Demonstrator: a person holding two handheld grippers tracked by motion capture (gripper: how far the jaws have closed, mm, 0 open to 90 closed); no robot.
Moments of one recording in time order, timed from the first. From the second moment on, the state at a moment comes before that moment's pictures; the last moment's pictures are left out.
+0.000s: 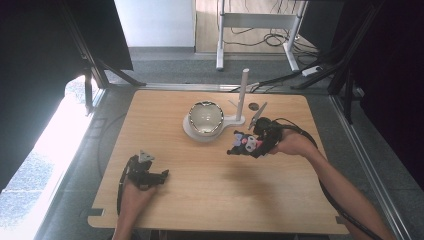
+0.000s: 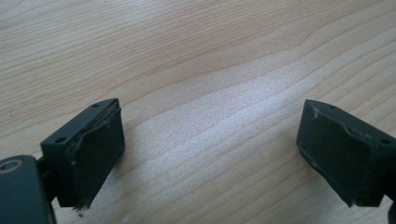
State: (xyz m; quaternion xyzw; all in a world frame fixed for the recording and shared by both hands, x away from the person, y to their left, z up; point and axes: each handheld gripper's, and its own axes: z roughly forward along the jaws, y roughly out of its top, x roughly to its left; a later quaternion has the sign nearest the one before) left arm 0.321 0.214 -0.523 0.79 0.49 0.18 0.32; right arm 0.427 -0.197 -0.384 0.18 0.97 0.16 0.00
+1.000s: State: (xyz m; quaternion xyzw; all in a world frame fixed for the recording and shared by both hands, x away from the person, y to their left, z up) left arm 0.321 0.215 -0.523 0.79 0.49 0.18 0.32; right arm 0.492 -0.254 -0.304 0.28 0.94 0.17 0.07
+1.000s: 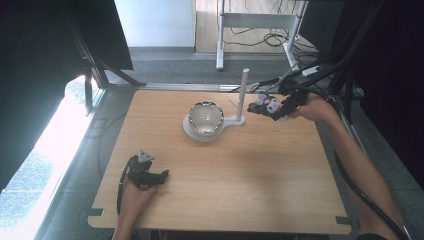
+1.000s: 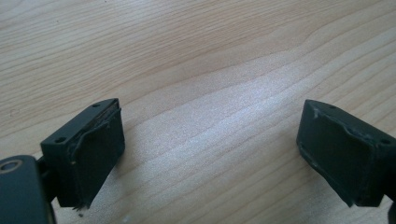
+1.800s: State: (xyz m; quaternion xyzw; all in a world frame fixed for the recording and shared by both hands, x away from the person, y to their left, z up) left arm 0.322 0.215 -0.523 0.79 0.49 0.18 0.32; right arm 0.534 -0.250 -0.264 0.32 0.92 0.19 0.12
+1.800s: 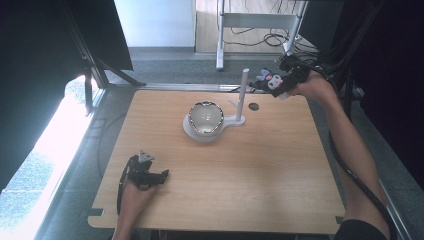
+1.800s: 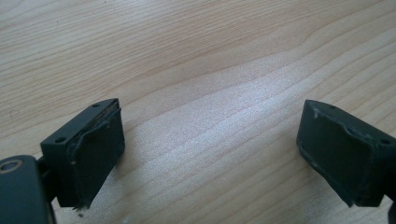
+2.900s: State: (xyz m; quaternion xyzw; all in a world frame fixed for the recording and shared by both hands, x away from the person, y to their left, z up) left arm 0.322 0.214 -0.523 0.79 0.49 0.18 0.32; right arm 0.531 -0.220 -0.334 0.29 0.94 0.17 0.08
